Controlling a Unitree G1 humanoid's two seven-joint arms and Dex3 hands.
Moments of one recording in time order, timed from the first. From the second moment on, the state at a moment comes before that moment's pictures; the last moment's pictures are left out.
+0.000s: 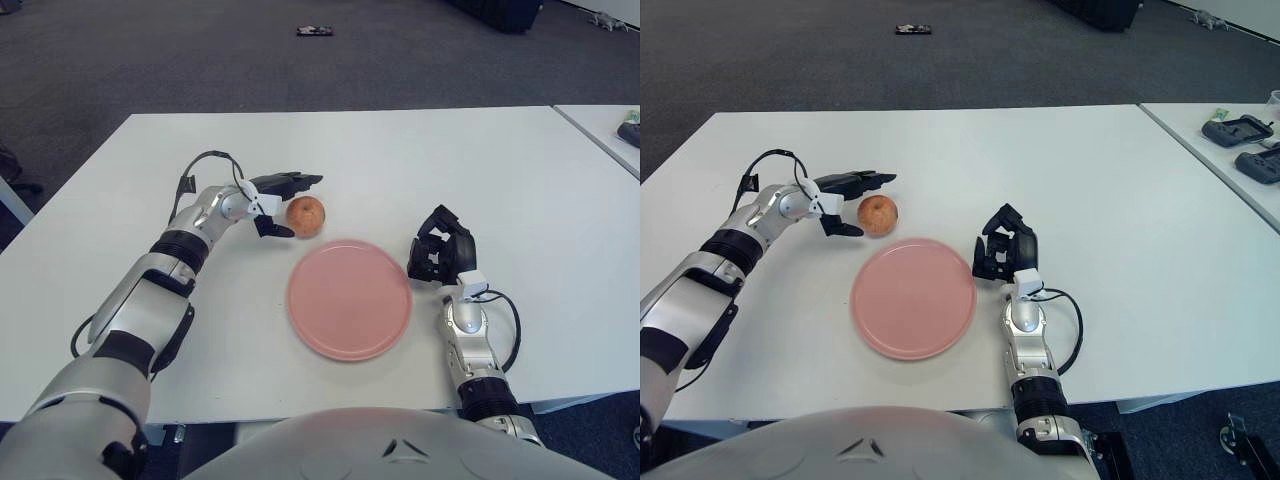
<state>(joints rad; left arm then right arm) -0.76 0.41 -0.46 0.93 0.56 -0.52 -0.38 0.00 0.03 -0.02 0.36 -0.07 -0.56 -0.17</state>
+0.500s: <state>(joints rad) -0.80 0.38 -0.50 1.01 0.60 -0.55 -0.36 0.02 0.04 -0.02 0.33 -0.07 -0.56 -0.17</state>
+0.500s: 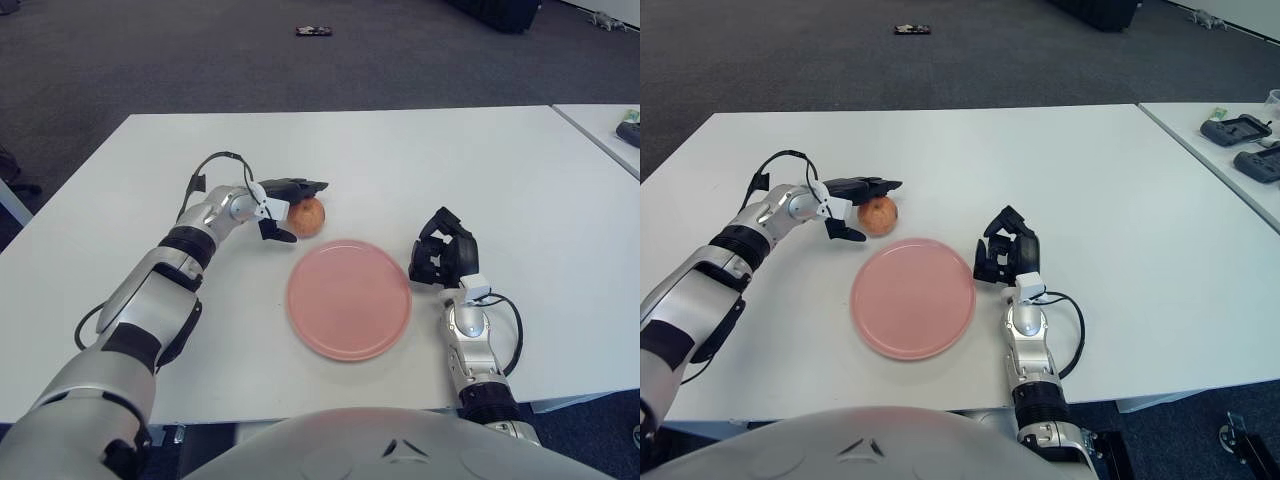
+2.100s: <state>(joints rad) -0.89 0.30 -0.69 1.17 0.78 -0.61 -0.01 0.05 0.04 -0.04 0.28 -0.07 -0.56 -0.17</state>
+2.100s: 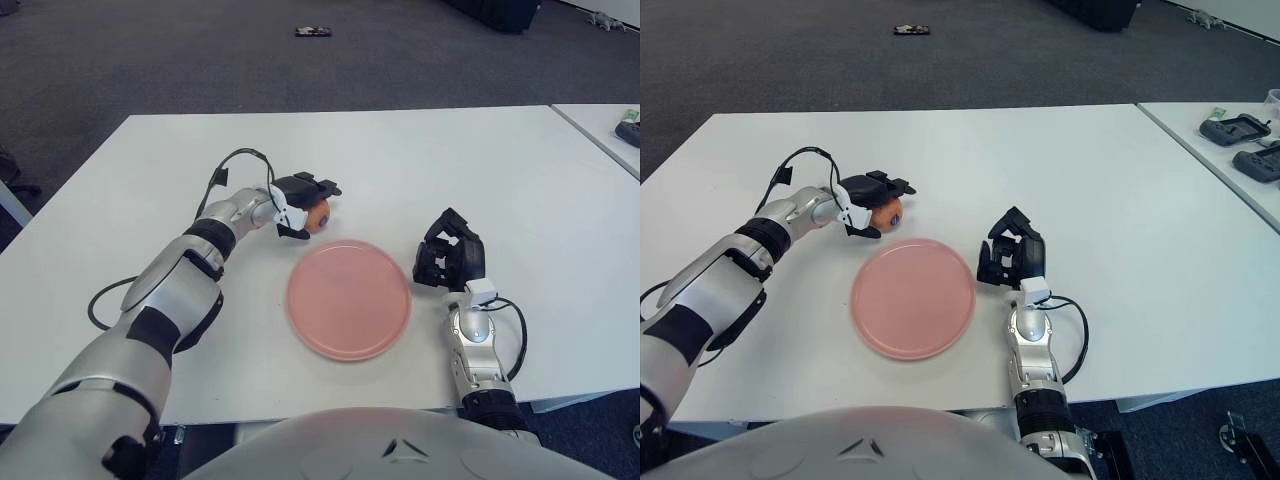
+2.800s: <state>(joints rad) -0.90 0.29 -0.83 1.24 0.93 -0.59 0.33 0.05 0.02 -0.05 0.28 -0.06 -0.60 -0.14</state>
